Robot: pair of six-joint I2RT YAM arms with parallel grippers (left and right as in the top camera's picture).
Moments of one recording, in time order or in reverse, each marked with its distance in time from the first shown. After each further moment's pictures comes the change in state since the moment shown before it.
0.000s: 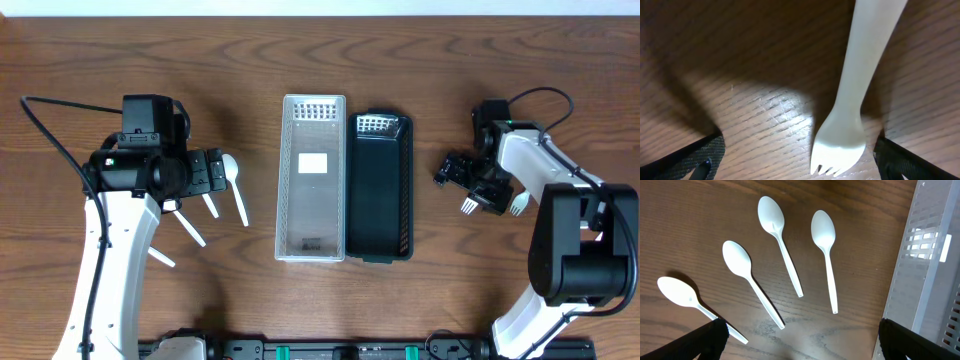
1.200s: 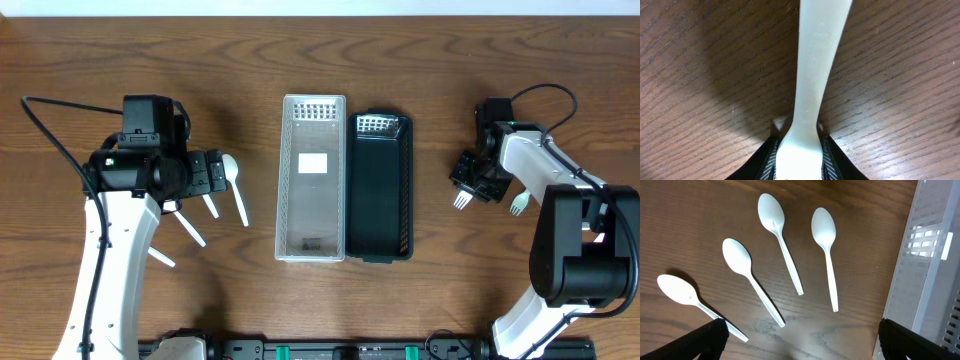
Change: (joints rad) left arm 0.000 0.000 0.000 -0.008 0.000 0.000; right arm -0.005 -0.005 -0.005 0.050 0.038 -0.014
